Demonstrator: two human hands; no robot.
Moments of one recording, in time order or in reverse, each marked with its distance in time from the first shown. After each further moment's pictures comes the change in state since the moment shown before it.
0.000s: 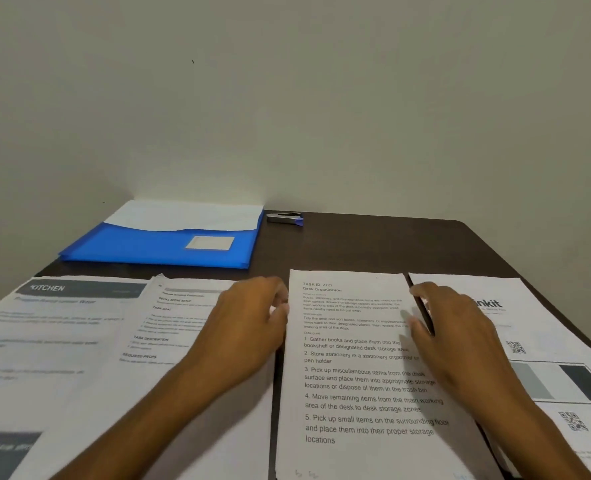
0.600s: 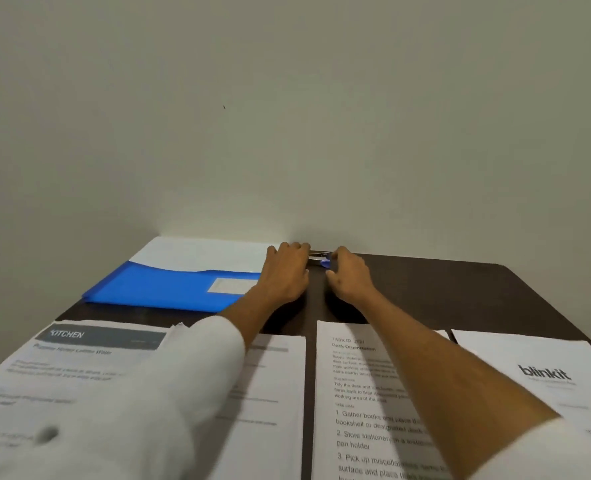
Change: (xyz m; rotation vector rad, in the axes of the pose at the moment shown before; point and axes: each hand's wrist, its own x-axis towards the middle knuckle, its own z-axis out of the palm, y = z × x) left_hand 0.221 -0.064 0.044 0.385 0.074 0.124; right_hand 0.233 -0.114 0.120 0.248 -0.117 -0.185
